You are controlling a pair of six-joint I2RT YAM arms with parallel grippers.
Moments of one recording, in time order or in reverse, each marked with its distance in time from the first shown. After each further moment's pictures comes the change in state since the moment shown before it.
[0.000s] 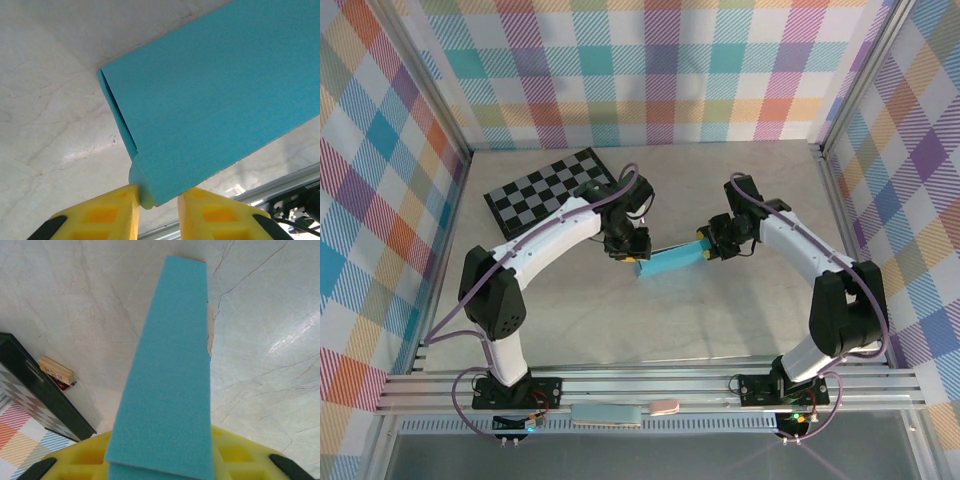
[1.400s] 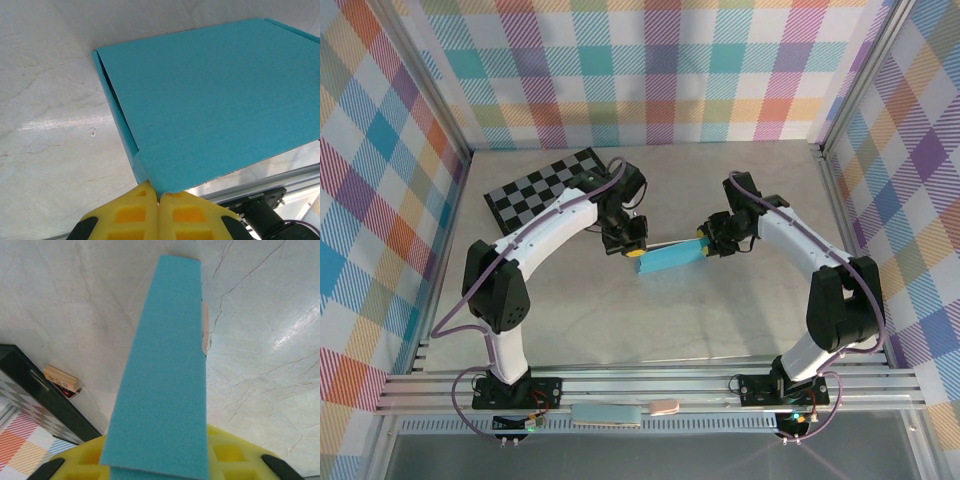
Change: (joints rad) left arm 0.065 0.052 0.057 -0.023 0.135 -0.215; right arm -0.002 0.032 0.037 -0.019 0.002 0.051
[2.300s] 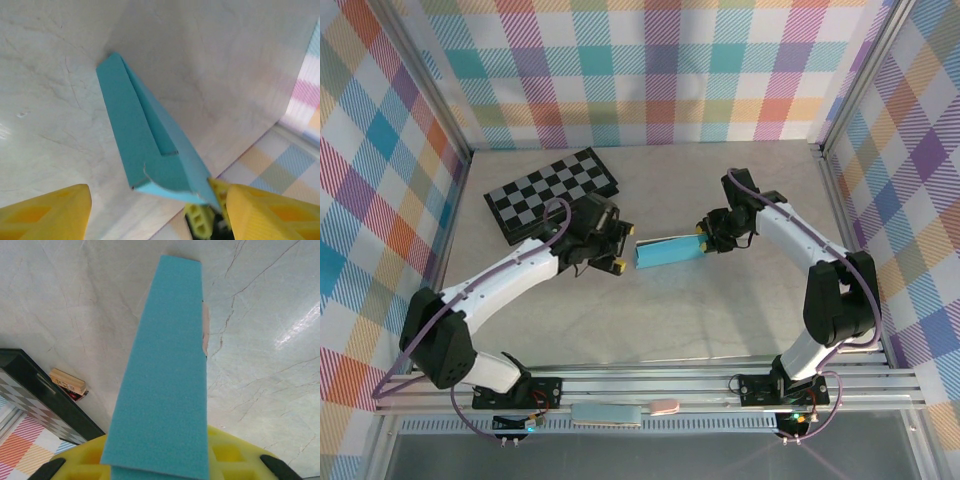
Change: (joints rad) left arm -0.026 -0.412 -0.583 0.617 -0.241 -1.101; right arm -0.001 0.033 0.039 -0.007 -0.001 0.026
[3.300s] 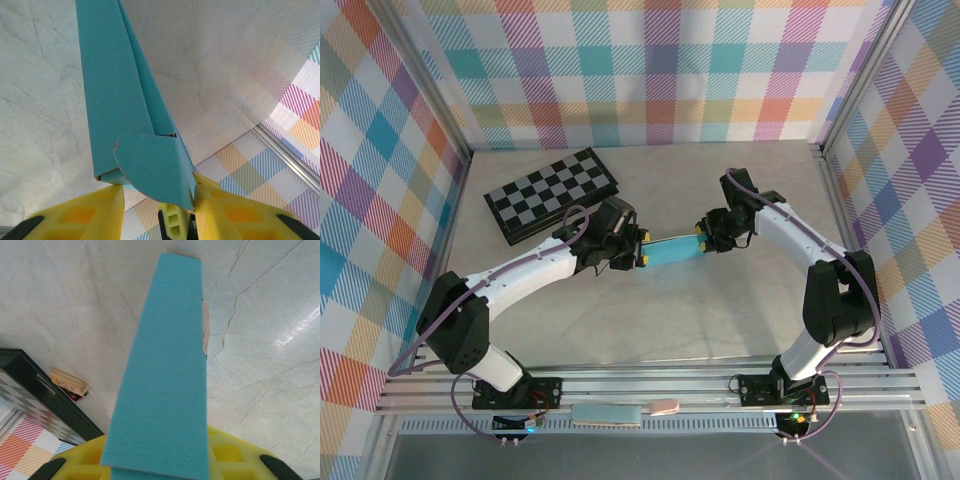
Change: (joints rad) left arm -0.043 0.094 0.003 0.142 0.045 -0.192; right arm -0.001 0.005 0.004 0.004 0.007 0.002
